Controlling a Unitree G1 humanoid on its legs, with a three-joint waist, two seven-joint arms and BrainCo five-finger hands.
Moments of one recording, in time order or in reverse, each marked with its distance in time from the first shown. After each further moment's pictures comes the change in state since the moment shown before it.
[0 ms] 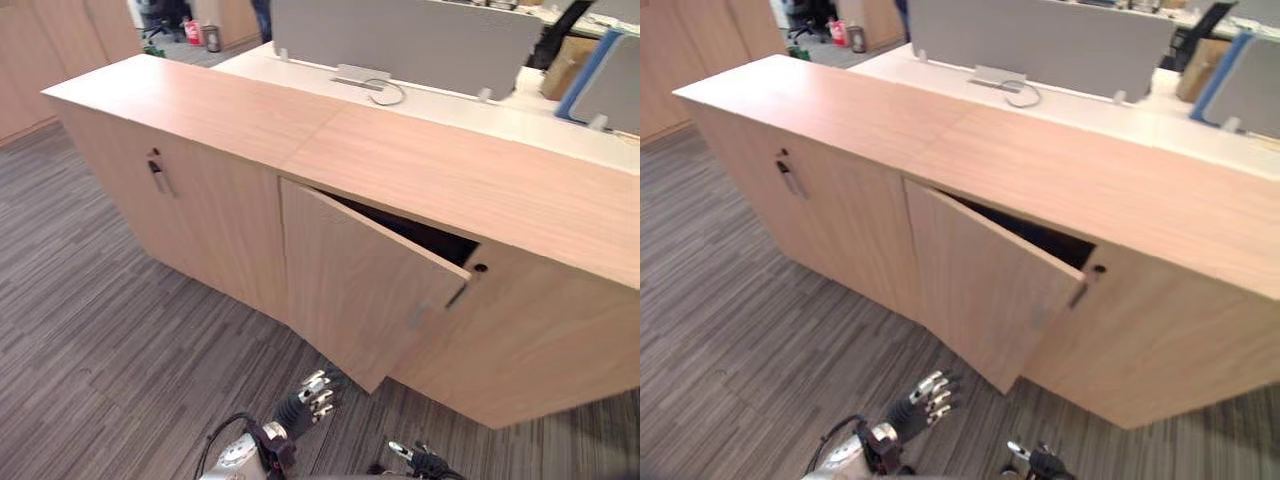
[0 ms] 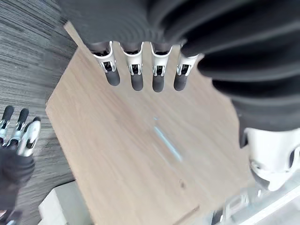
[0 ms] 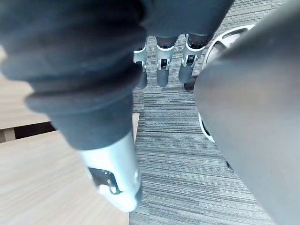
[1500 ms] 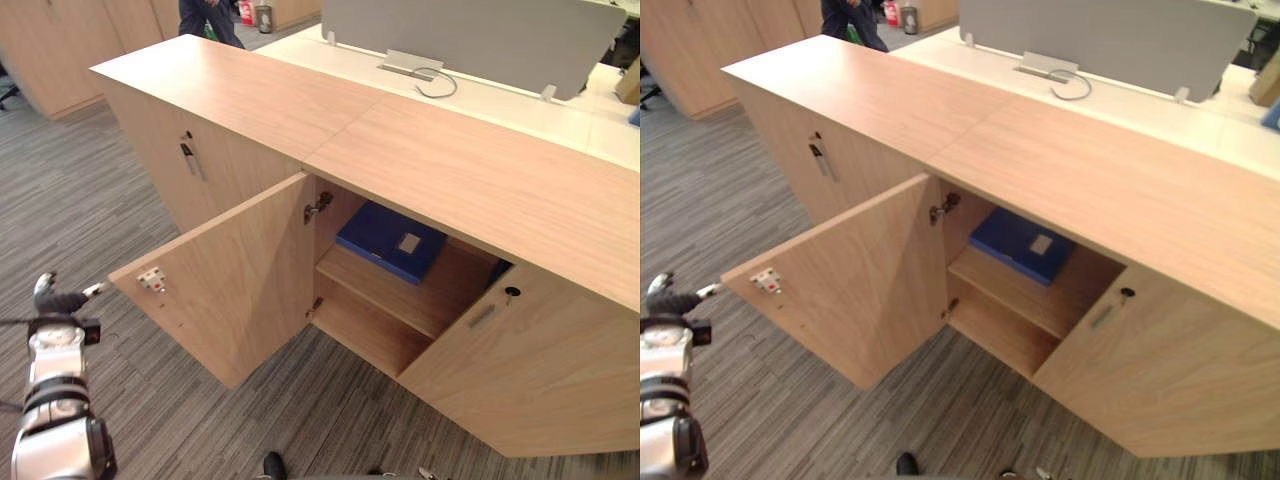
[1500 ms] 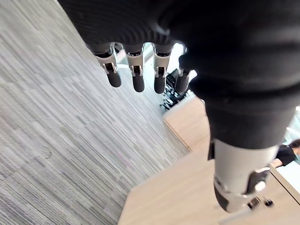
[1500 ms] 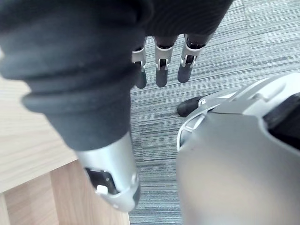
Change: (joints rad) left arm -0.665 0.482 0.776 0.508 0.998 -0.004 0.441; right arm 0.095 0.008 -0.290 -0.005 0.043 0.010 -0.001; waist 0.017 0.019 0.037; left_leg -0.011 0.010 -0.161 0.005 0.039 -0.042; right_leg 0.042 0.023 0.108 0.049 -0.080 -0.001
